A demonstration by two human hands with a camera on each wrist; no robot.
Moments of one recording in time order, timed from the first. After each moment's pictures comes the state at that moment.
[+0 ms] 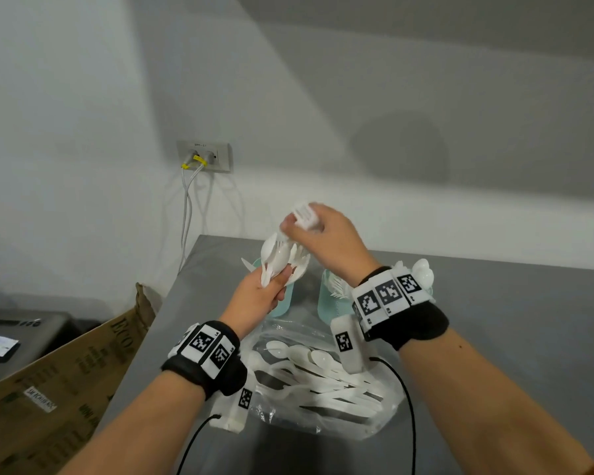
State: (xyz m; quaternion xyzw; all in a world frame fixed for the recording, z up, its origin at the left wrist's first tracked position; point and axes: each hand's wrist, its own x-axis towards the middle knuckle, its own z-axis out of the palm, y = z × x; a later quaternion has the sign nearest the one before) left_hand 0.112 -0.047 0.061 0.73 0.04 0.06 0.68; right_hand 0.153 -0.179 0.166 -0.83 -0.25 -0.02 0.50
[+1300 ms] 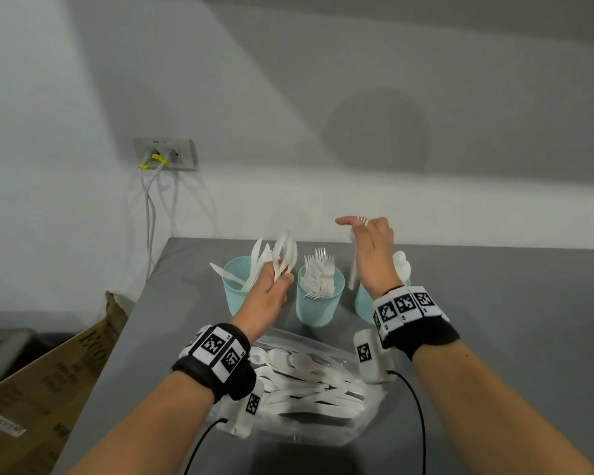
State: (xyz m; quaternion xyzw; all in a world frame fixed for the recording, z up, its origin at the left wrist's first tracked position) left_hand 0.140 -0.094 0.055 0.73 0.03 0.01 0.69; right_hand 0.203 -0.265 0.103 -0.83 -0.07 -0.14 0.54
